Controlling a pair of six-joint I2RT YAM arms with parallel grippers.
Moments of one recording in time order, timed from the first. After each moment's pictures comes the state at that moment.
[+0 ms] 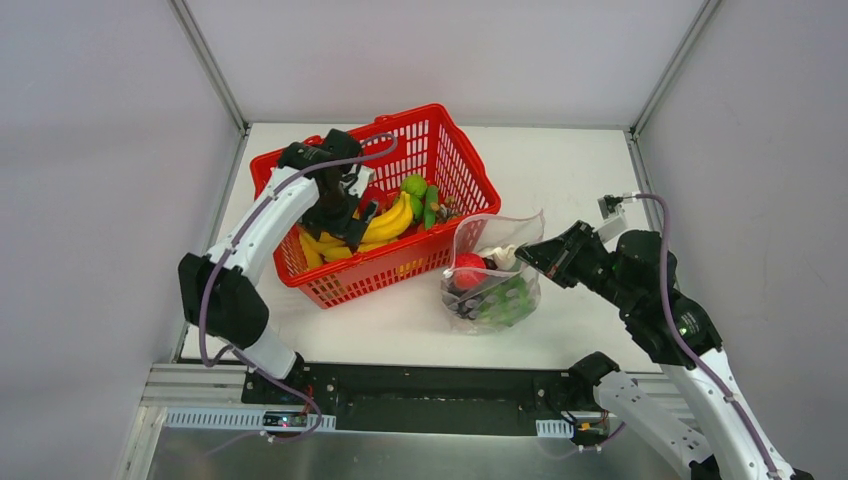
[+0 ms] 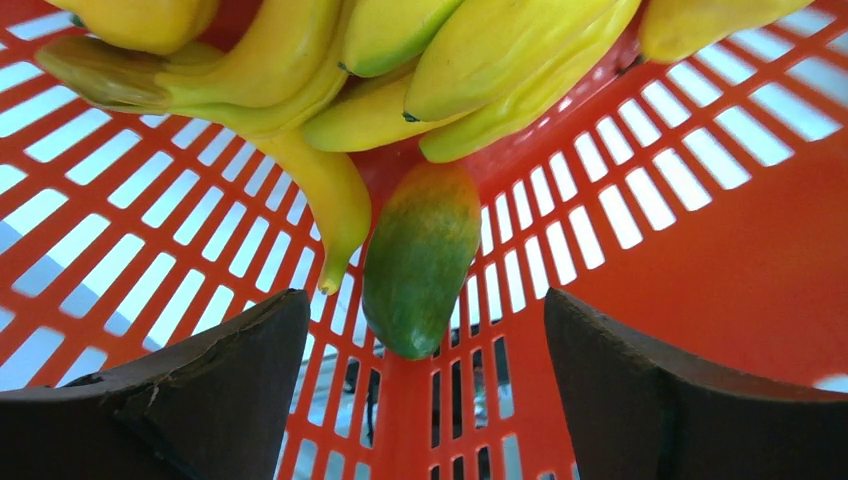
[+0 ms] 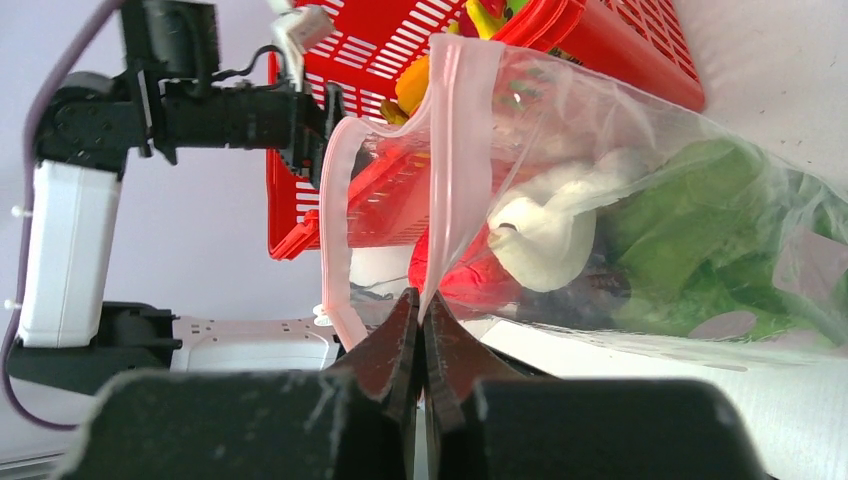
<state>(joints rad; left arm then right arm) -0.38 1.56 1.54 -1.29 -0.04 0.00 0.54 0.61 0.98 -0.68 -0.17 0.97</state>
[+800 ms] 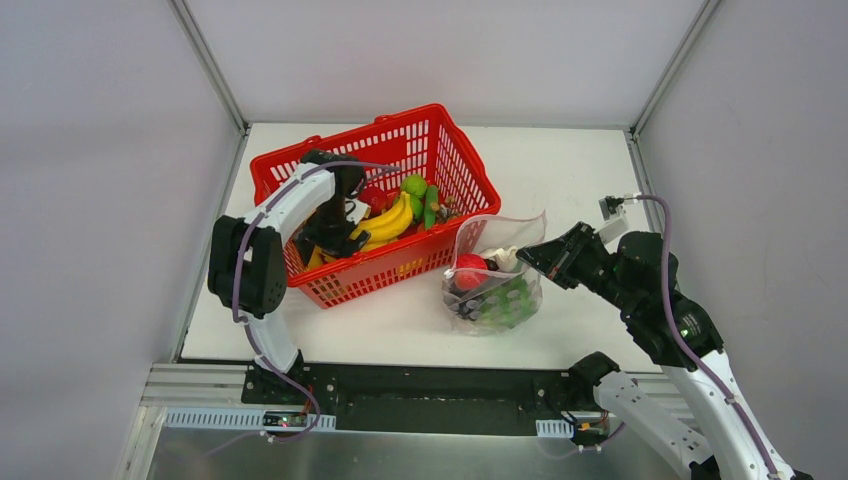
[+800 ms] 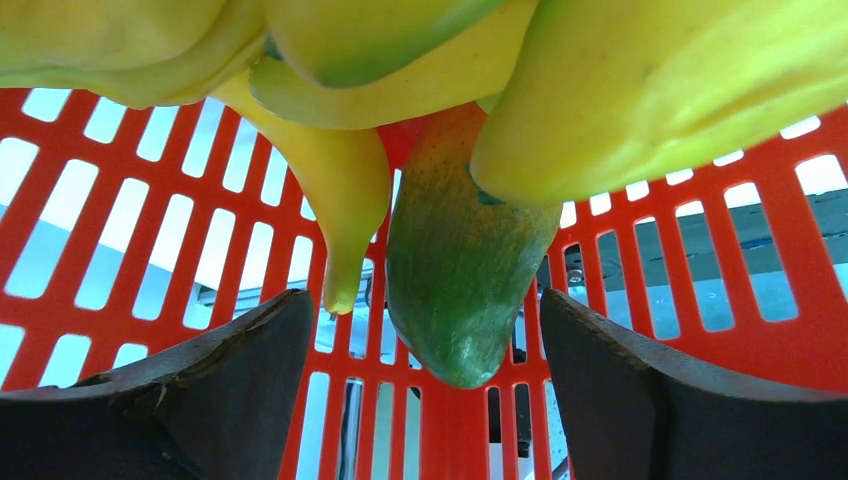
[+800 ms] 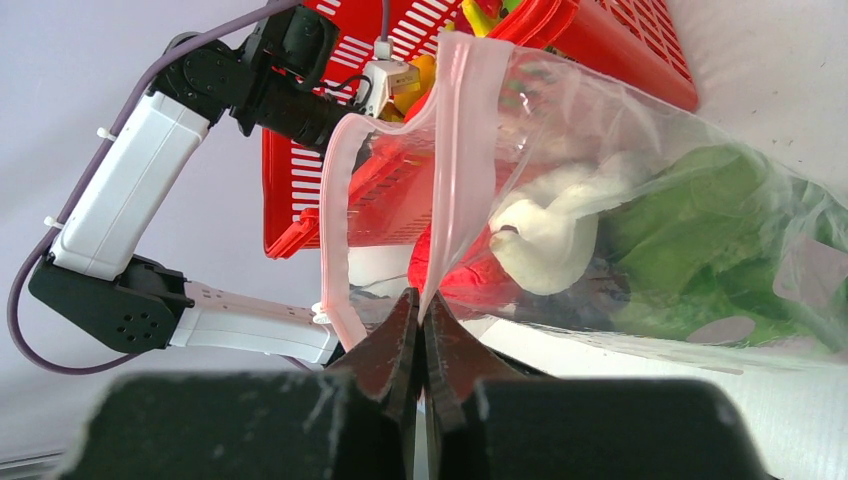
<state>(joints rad) -0.33 1.79 1.47 -1.44 -0.06 0.13 0.54 0.60 0.98 -0.70 -0.16 0.96</state>
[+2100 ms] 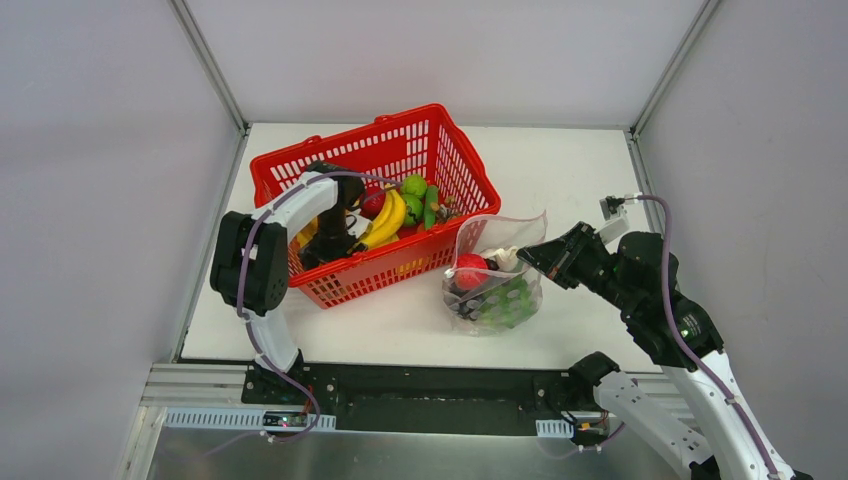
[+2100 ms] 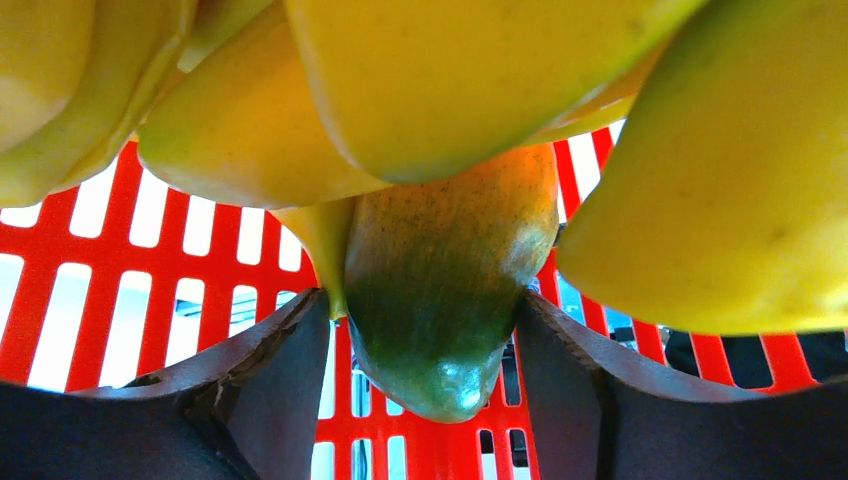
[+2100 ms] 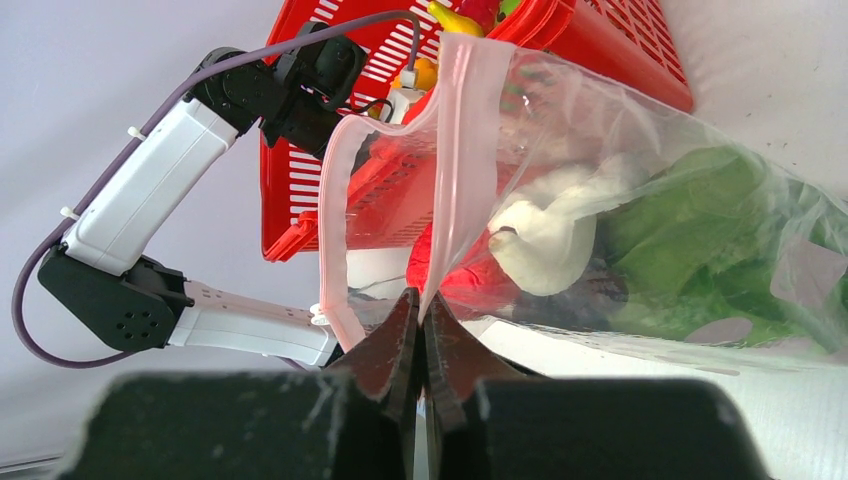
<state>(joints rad) -0.33 1.81 1.35 -1.41 0.00 0.18 0.54 0.60 0.98 -0.70 -0.15 0.96</state>
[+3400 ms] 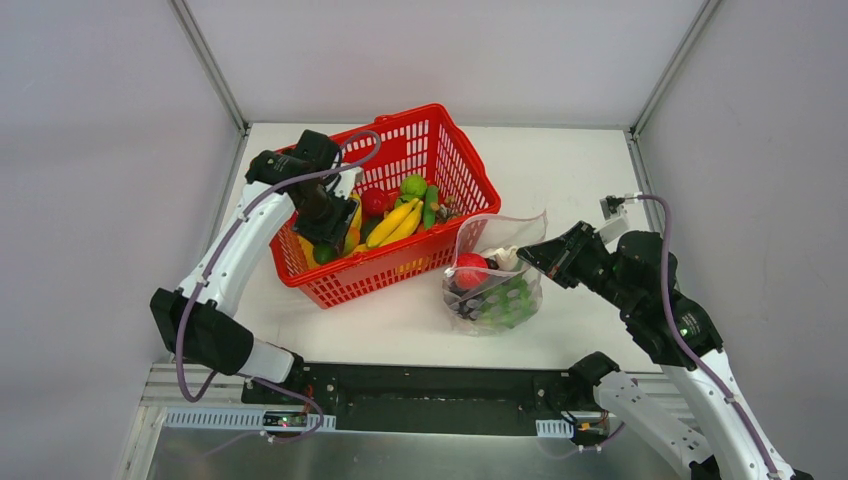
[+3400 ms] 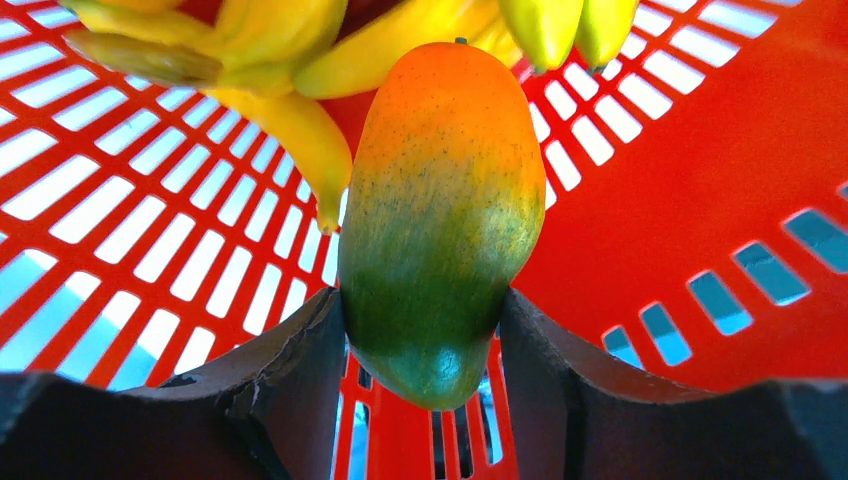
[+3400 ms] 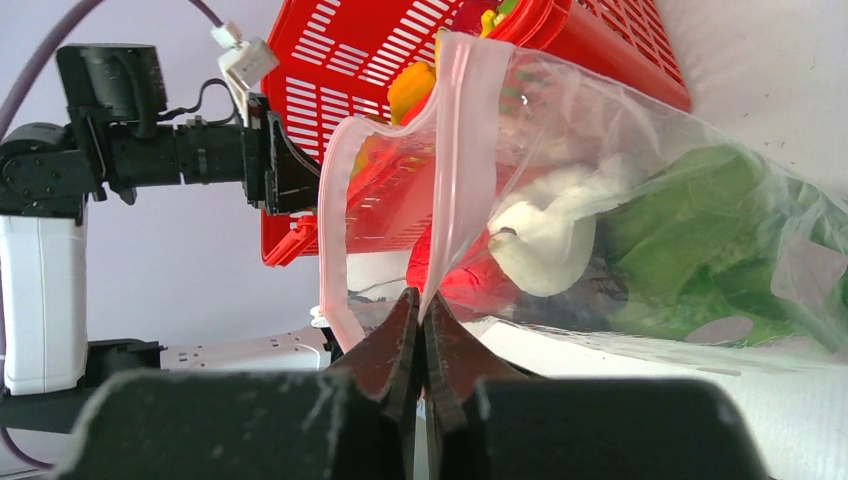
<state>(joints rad) -0.34 1.45 1.51 -1.36 0.04 0.08 0.54 0.60 0.98 -0.70 -0.14 0.97</state>
